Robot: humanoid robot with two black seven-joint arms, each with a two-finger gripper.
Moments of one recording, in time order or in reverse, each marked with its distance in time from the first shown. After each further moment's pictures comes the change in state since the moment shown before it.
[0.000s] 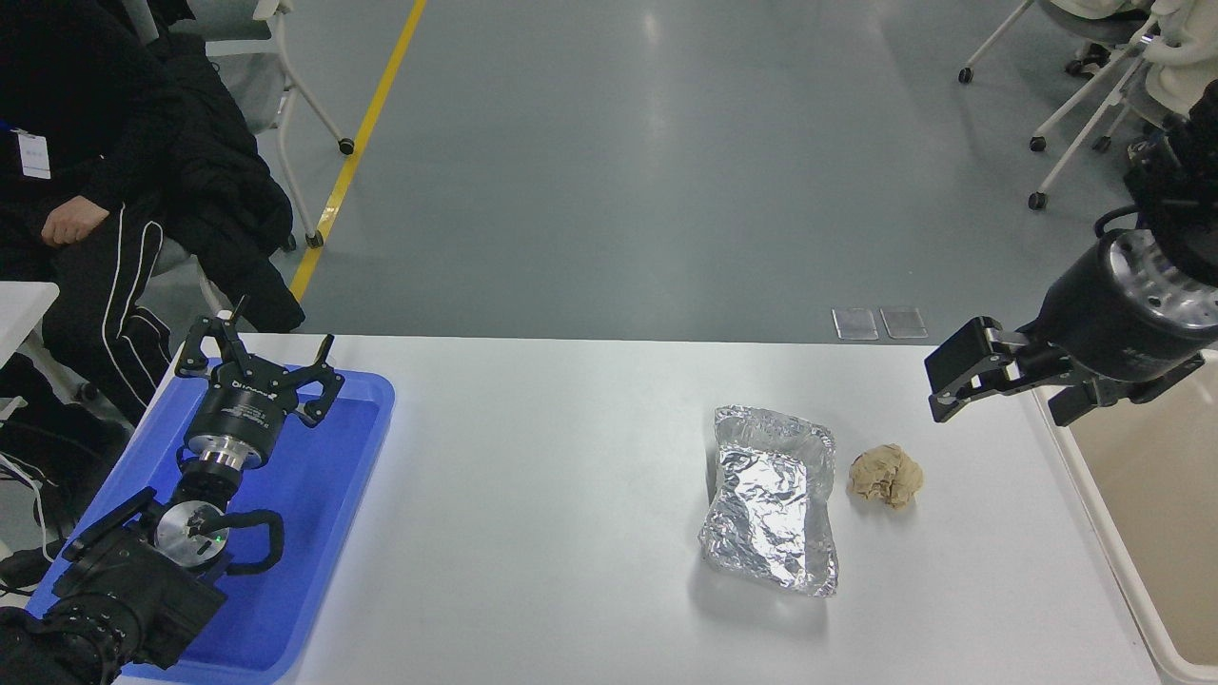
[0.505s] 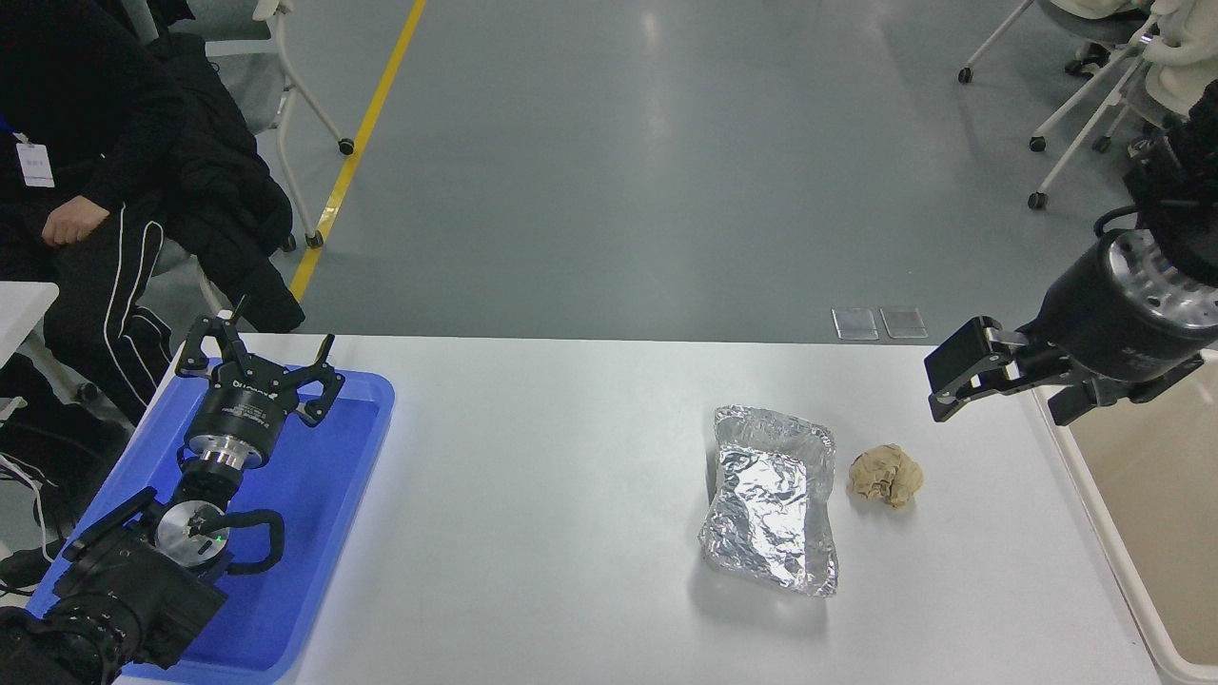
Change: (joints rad) left arm 0.000 -0.001 -0.001 0.000 -0.001 0.000 0.000; right arm -0.004 0.001 0.004 -0.001 0.001 -0.013 0.000
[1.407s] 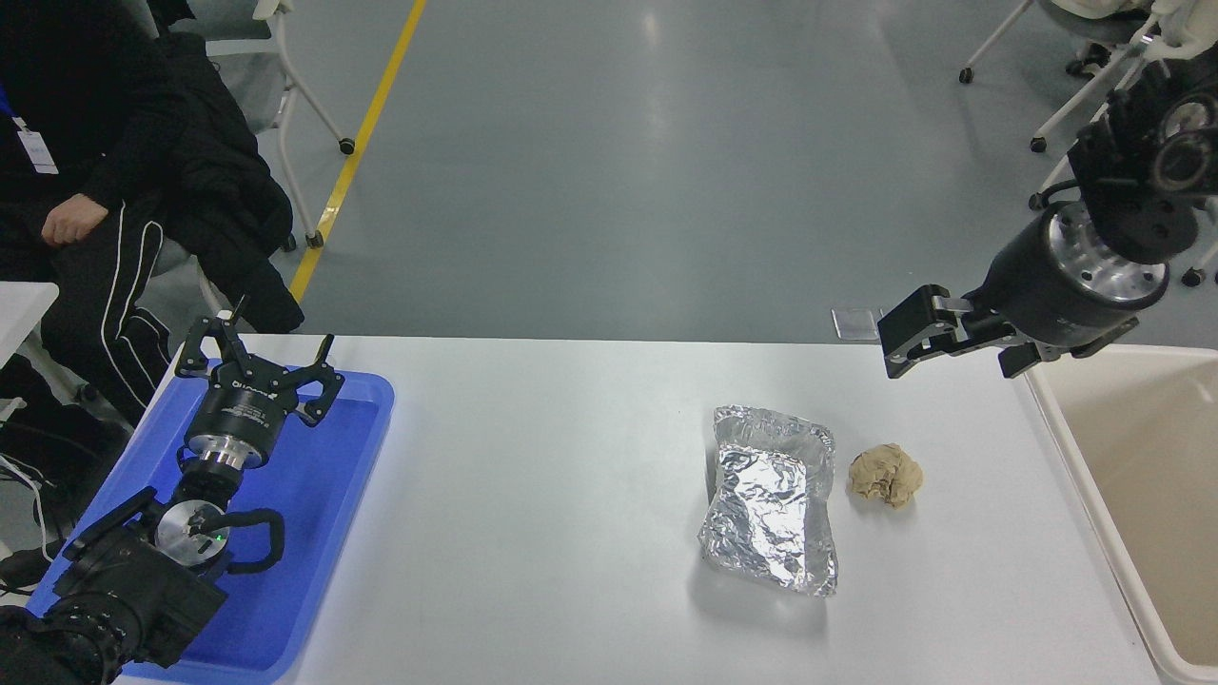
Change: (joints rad) left arm -0.001 0.000 0.001 0.000 0.002 0.000 0.000; right arm -0.074 0.143 0.060 -0.061 0.032 -0.126 0.013
